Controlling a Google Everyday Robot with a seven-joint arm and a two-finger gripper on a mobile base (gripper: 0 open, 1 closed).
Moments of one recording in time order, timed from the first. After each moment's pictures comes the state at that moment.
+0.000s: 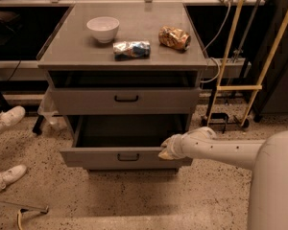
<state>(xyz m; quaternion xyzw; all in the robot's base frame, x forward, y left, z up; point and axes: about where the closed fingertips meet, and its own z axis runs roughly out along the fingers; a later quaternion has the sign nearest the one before) 0.662 -0.112 0.432 -0.55 0.77 0.01 0.31</state>
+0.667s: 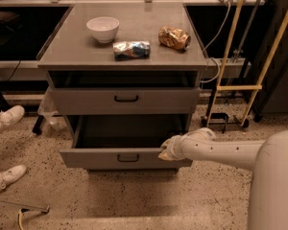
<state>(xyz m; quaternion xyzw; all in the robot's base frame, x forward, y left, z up) 0.657 -0.109 0.432 -0.56 0.77 0.00 0.31</state>
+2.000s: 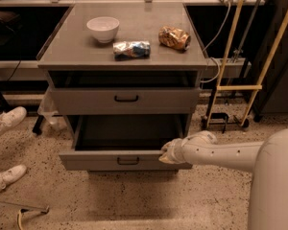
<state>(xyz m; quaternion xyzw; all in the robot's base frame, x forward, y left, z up) 0.643 -0.110 0.431 -0.56 0.77 0.01 0.31</state>
